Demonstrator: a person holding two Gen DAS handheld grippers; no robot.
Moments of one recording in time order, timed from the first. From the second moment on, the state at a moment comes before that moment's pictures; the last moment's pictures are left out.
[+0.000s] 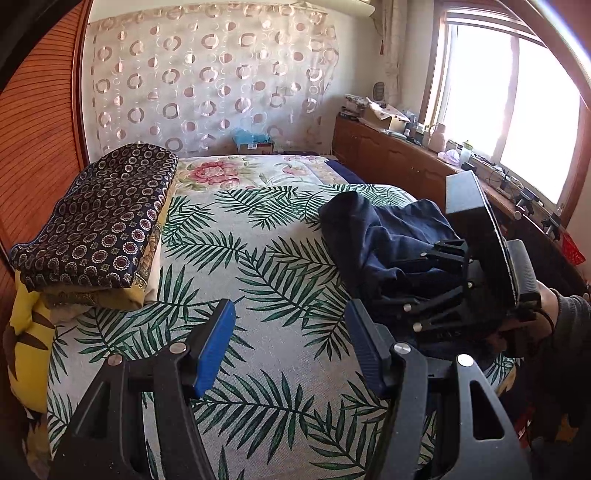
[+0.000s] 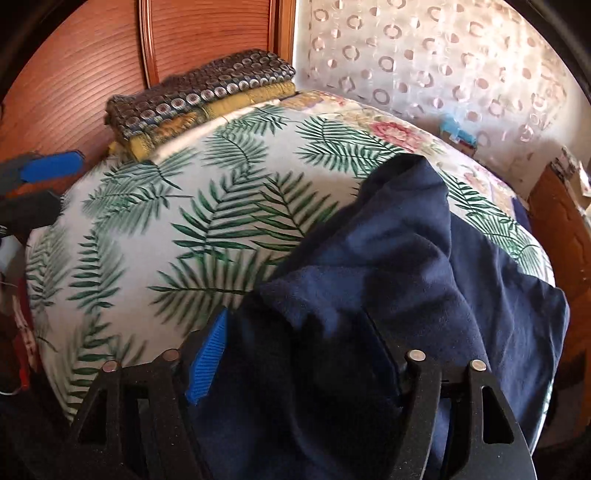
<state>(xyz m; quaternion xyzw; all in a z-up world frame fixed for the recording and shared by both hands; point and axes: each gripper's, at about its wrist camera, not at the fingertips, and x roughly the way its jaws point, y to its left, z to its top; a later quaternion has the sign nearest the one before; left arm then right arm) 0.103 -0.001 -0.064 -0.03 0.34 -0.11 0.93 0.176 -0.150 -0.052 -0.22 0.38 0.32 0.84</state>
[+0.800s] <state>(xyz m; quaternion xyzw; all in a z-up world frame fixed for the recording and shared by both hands) 0.101 -0.030 -0.077 -0.02 0.35 -0.14 0.92 0.280 -0.294 0.028 -0.10 0.34 0.09 0.93</state>
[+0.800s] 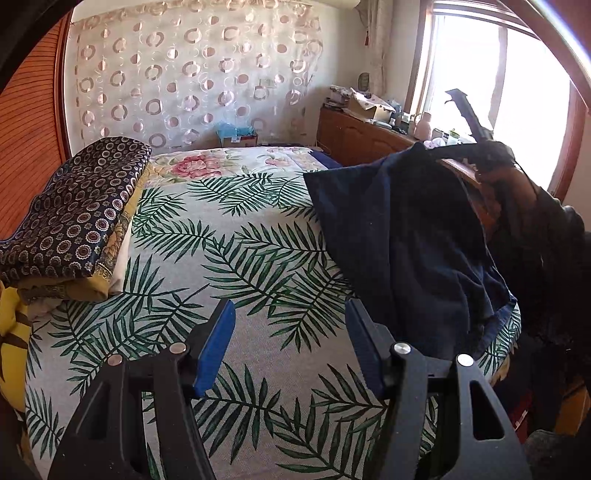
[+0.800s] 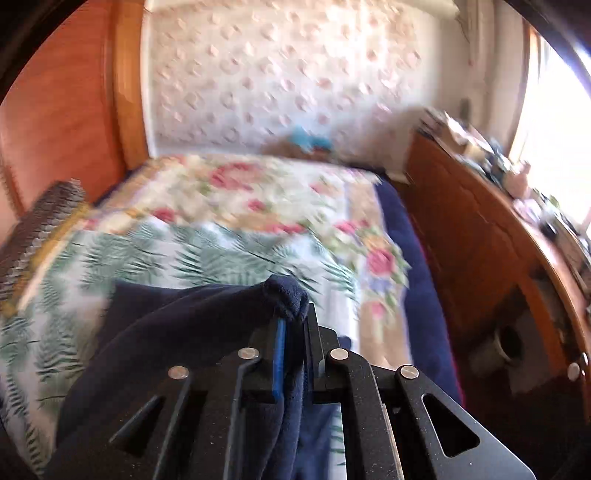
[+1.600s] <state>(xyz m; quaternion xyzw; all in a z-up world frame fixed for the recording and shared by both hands) 0.106 -0.077 -0.093 0.00 0.37 -0.18 0.91 0.064 -0.351 -0.017 -0.07 0.35 0.15 0.92</state>
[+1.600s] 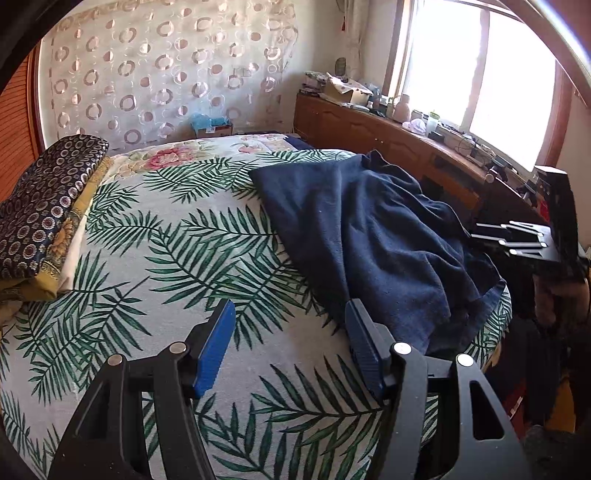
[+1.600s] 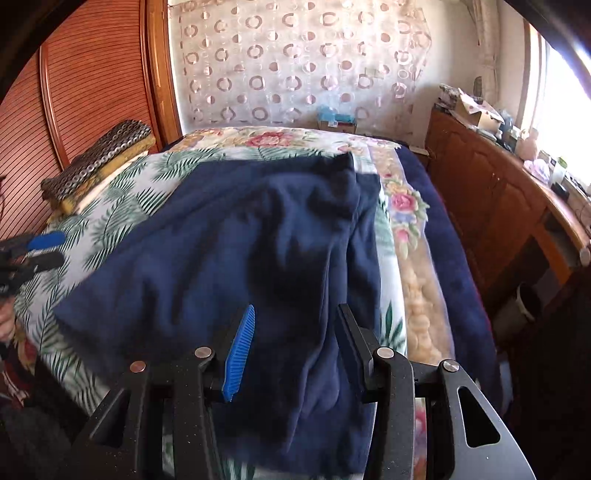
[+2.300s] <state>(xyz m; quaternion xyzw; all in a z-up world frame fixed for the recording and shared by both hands) 0.106 -0.097 -0.101 0.01 0.38 -0.20 0.90 0.049 -0.345 -0.029 -0.05 0.40 0.15 0.90</state>
